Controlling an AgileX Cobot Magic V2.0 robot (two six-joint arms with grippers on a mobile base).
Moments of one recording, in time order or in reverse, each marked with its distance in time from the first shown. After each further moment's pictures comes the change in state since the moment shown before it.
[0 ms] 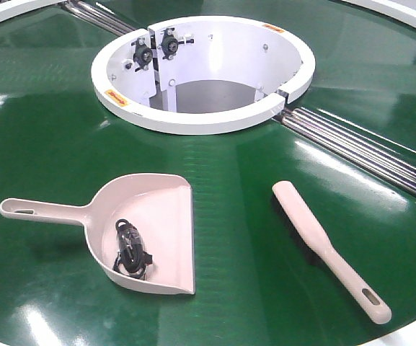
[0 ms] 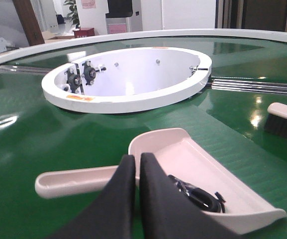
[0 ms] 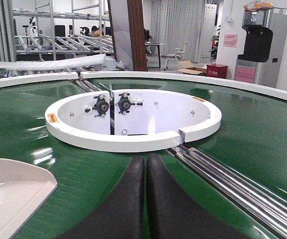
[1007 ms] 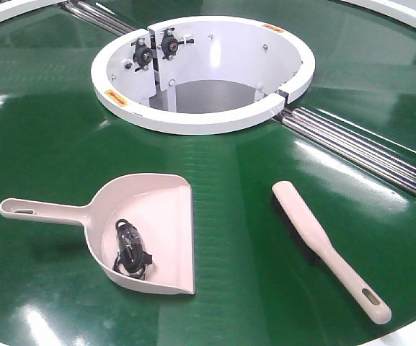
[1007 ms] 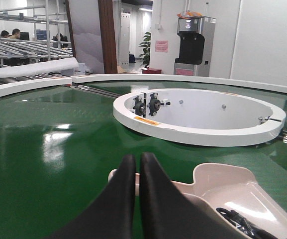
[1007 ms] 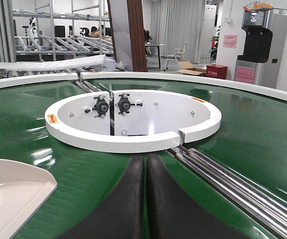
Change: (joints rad) left arm 0.265 -0.257 0.145 -0.019 -0.055 -0.089; right arm 0.000 -0.001 0.000 0.000 -0.001 0.000
